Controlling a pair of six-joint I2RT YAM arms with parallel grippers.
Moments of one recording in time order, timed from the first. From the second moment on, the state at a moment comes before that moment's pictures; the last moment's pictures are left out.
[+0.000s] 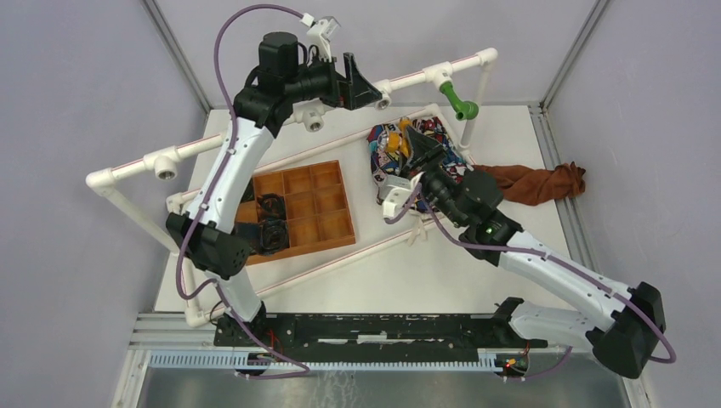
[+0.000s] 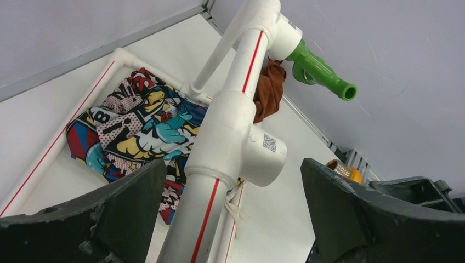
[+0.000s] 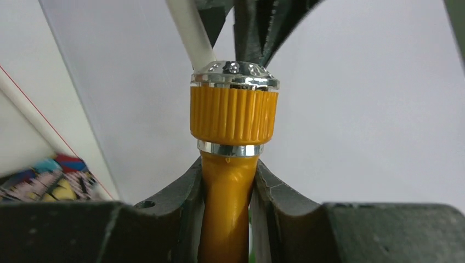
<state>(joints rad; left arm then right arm) -0.37 1.78 2.07 -0.54 0.63 -0.30 0.80 1.12 0.89 0.42 0.07 -1.37</state>
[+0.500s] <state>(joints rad) -0.33 1.15 1.70 -0.38 0.64 -0.21 0.50 0.92 0.63 0.74 -0.27 -0.05</state>
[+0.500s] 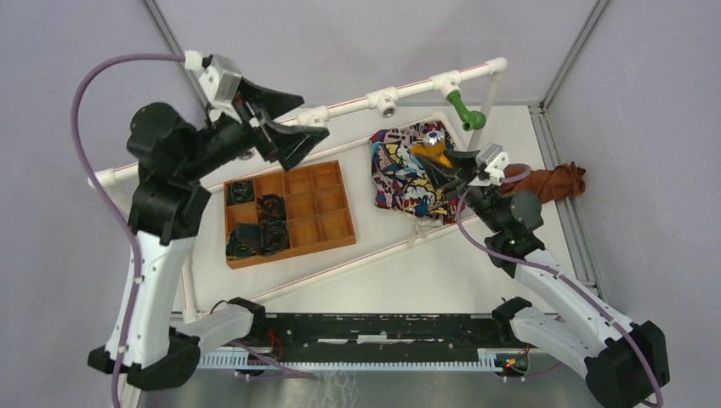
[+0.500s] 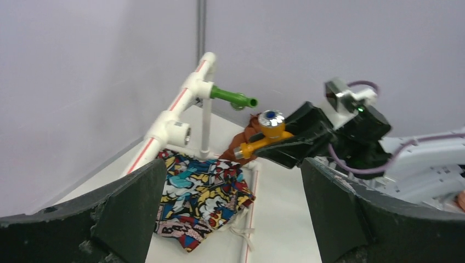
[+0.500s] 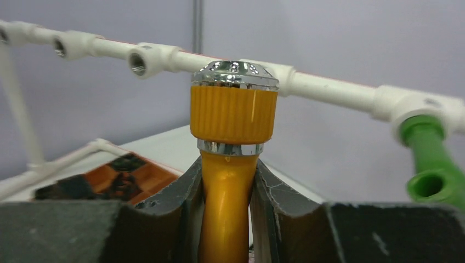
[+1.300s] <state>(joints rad) -0.65 0.88 1.02 -0.11 0.81 -0.39 0.48 0.99 0.49 1.11 -0.65 0.95</state>
